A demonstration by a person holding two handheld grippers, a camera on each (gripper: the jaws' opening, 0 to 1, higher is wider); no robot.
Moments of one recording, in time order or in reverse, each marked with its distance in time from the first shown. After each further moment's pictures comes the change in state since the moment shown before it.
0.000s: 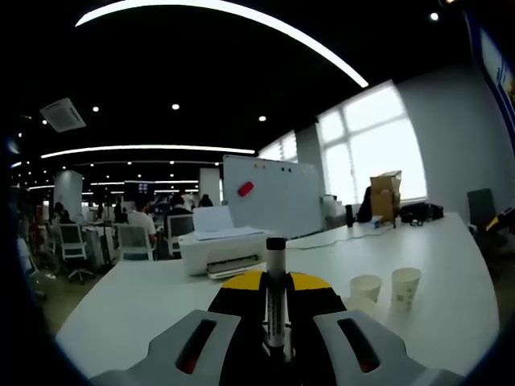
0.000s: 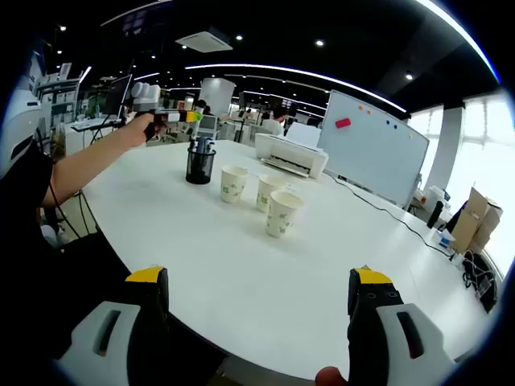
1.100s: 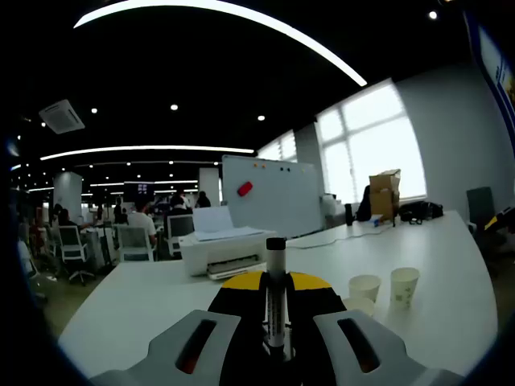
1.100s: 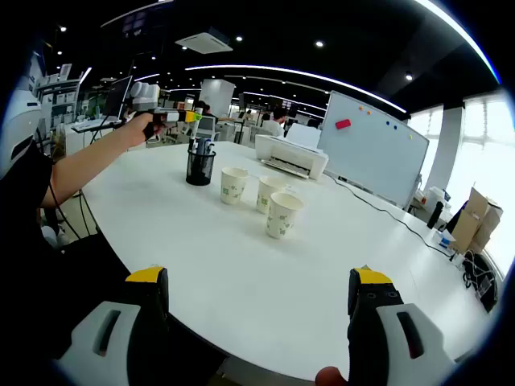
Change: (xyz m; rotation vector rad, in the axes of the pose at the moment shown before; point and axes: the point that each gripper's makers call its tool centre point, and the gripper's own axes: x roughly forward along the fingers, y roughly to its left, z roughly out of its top) left arm -0.003 0.000 0.003 0.009 0.012 -0.002; right arm 0.000 0.001 0.002 0.002 -0.007 0.001
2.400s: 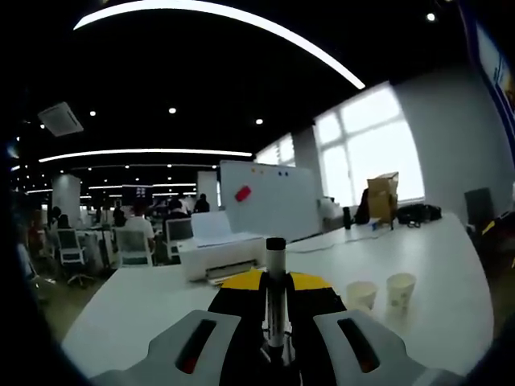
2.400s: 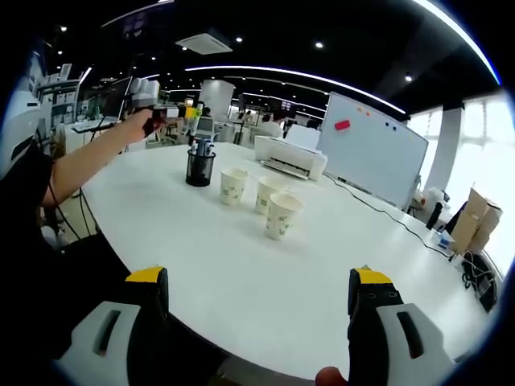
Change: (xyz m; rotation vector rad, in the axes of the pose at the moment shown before) left arm -0.003 -0.004 0.013 0.004 -0.015 -0.011; right arm -0.002 -0.001 0.001 0.000 -0.005 -0.005
